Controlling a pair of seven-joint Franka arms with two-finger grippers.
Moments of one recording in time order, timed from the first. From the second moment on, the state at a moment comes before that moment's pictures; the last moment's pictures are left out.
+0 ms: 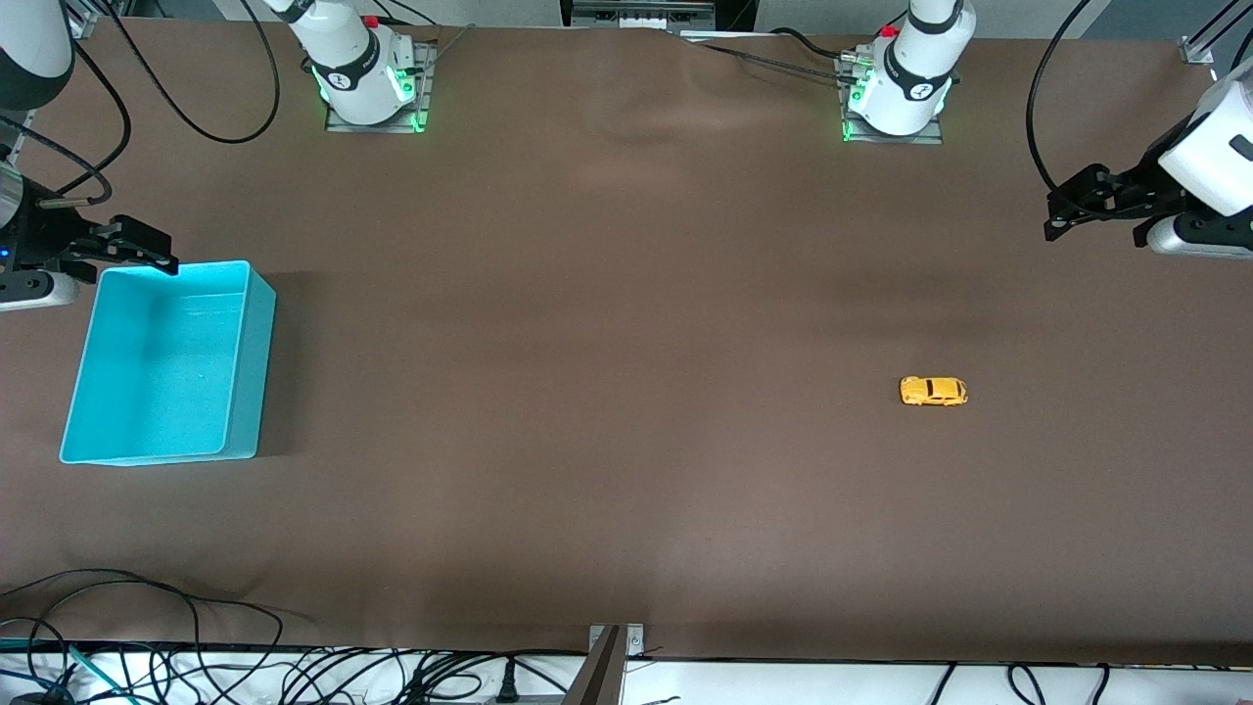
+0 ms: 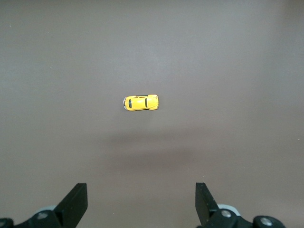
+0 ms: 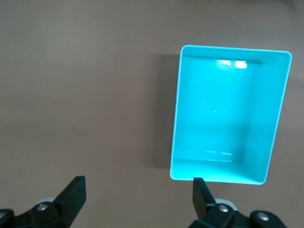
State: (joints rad) left arm -0.07 0.00 0.02 -1.57 0.00 1.53 0.00; right arm -0.08 0.08 0.03 -1.63 -0.01 1.65 -0.18
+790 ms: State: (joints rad) left arm -0.08 -0.01 0.02 -1.57 0.00 1.52 0.00; right arm -0.08 0.10 0.03 -1.61 -0.01 1.65 -0.15
